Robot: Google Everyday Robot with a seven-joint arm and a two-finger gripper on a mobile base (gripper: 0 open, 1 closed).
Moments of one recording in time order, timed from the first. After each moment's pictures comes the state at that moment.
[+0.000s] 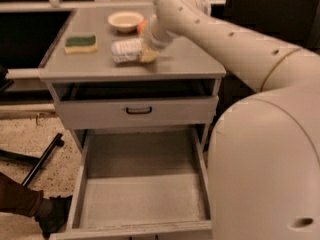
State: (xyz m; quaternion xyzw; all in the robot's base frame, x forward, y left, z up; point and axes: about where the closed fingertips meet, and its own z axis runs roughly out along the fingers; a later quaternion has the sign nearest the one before) arm 0.823 0.038 0.860 -0.70 0.57 -0.13 0.40
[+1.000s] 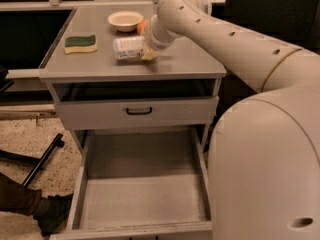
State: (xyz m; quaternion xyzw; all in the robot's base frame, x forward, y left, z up) arm 0.823 0.038 0.863 -0.70 0.57 -0.13 0.40
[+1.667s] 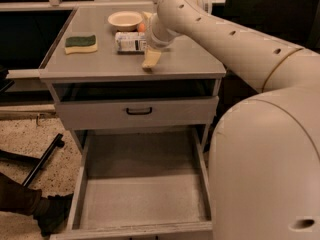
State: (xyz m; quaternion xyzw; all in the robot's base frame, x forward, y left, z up) arm 0.823 0.038 0.863 -0.70 0.57 -0.13 0.40
